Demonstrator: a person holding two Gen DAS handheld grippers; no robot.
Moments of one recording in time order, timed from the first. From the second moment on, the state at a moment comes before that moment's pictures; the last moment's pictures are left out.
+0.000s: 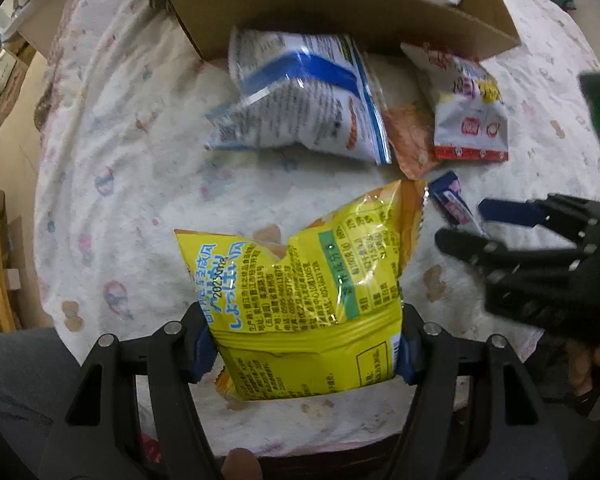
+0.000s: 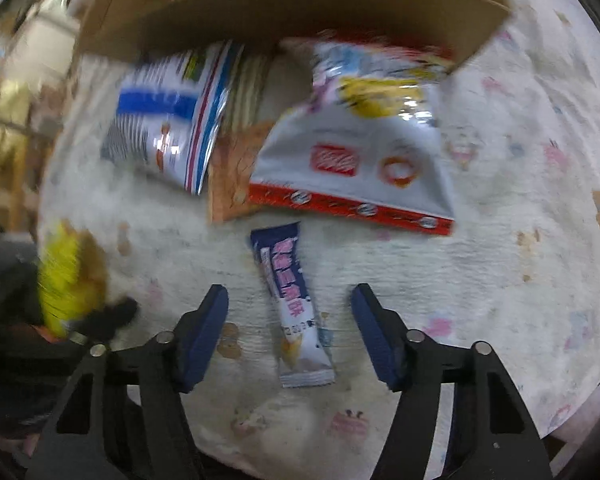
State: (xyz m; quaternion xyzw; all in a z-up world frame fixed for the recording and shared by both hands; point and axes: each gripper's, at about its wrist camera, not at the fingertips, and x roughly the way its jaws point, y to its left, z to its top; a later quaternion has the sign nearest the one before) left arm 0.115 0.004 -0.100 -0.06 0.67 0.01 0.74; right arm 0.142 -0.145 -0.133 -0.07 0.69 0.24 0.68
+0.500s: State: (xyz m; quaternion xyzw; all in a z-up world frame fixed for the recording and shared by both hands) left arm 0.110 0.022 -0.090 -0.06 0.66 0.01 0.75; right arm 0.106 -0.130 -0.125 -0.13 0.66 0.27 0.69
